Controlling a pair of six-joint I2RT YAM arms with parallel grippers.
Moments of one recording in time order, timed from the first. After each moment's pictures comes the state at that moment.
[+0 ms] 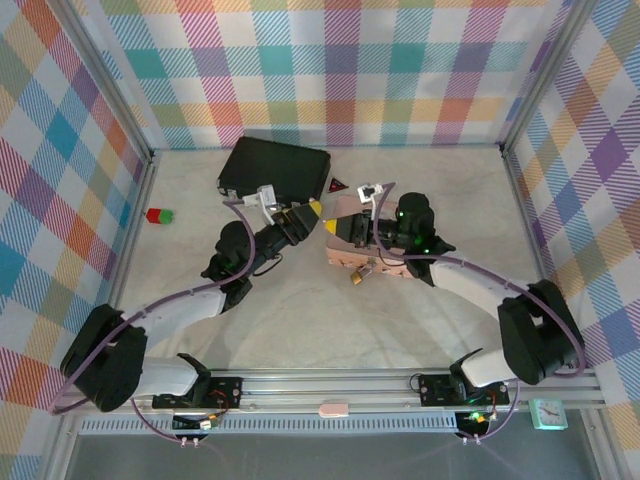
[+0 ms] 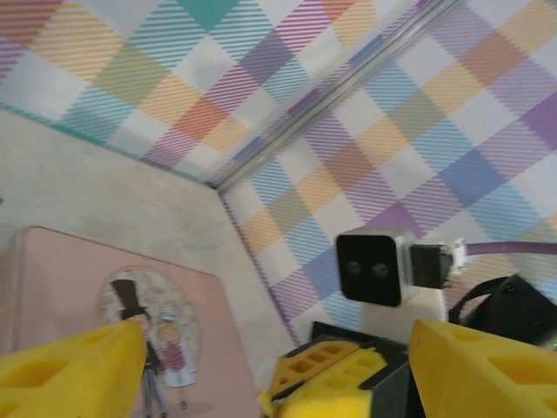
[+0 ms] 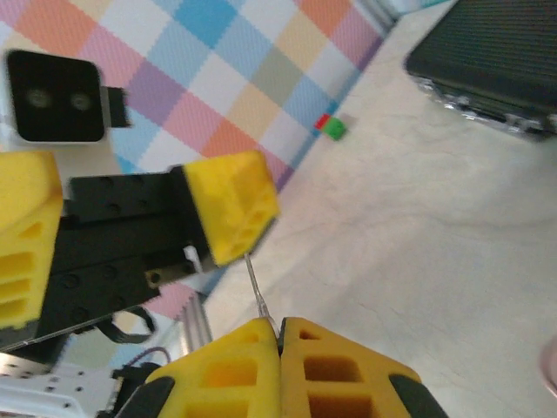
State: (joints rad) left arm -0.61 1.20 0.66 0.56 0.18 -0.84; right arm 0.51 1.33 0.80 0.29 -0.69 0.66
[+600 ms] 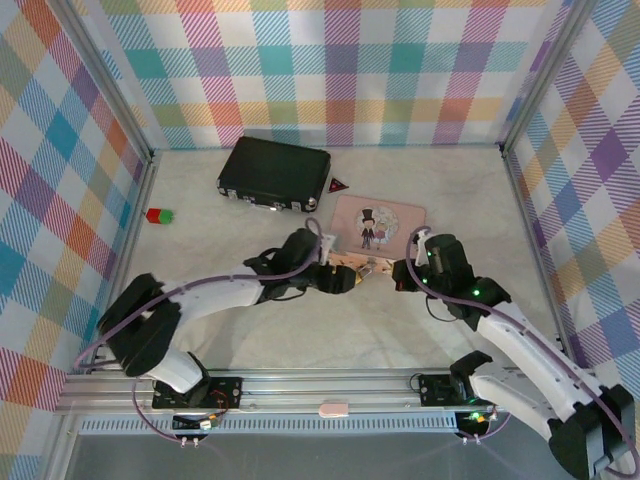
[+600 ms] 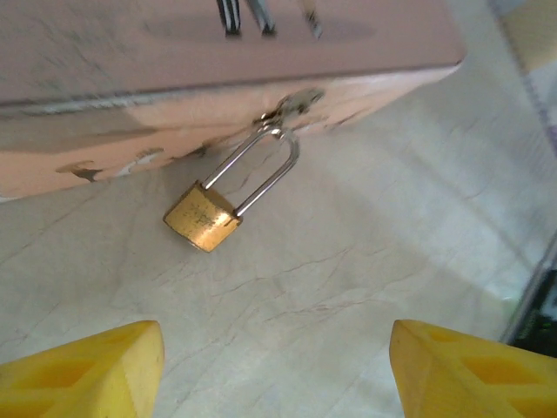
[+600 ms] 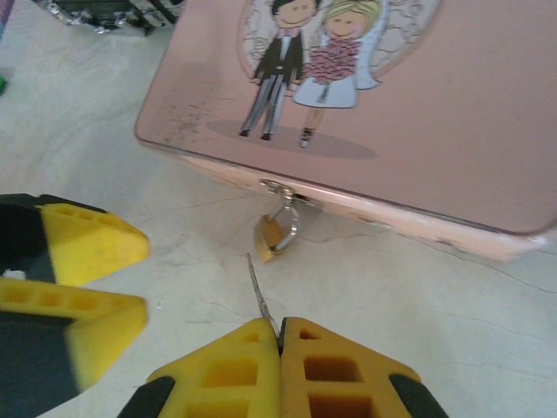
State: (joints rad) left arm -0.83 1.61 0.91 -0.07 0.24 -0.51; right arm 0.49 0.83 0.63 -0.51 -0.11 0.51
